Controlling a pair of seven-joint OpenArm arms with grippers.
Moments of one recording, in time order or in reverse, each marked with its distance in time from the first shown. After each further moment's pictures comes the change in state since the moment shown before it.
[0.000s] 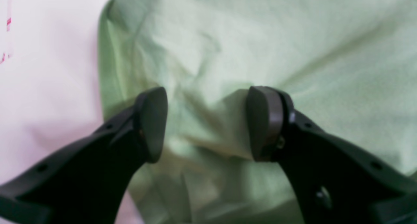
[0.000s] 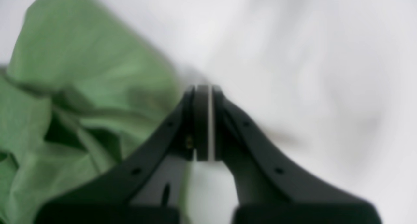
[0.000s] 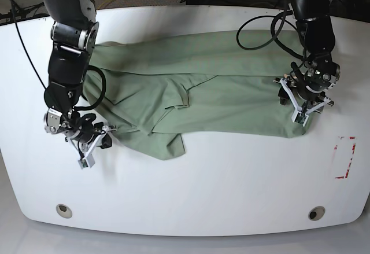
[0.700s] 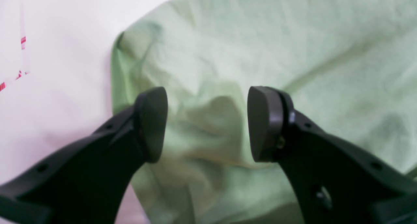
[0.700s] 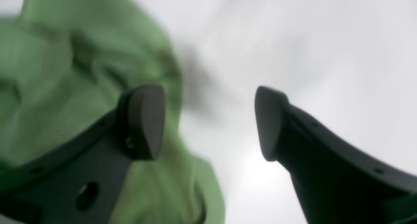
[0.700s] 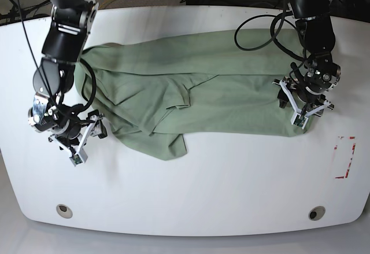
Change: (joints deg) left arm -0.1 0.5 0.1 3.5 0.2 -0.6 0.4; right arm -15.6 0.9 0.1 36.5 10.1 0.3 -26.7
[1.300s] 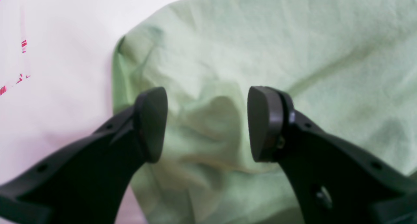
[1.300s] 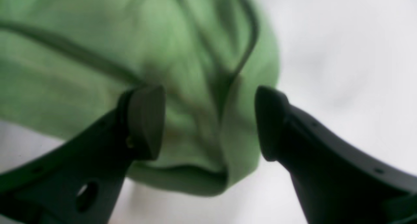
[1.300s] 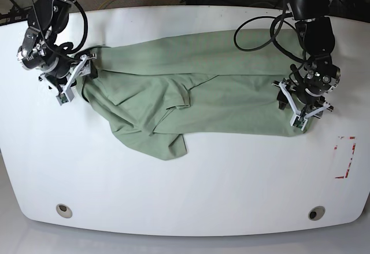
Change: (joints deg) left arm -0.8 0.0 0.3 -1.2 0.0 0.0 0.0; right arm -24.3 0.2 11.6 16.7 12.9 0.0 -7.5
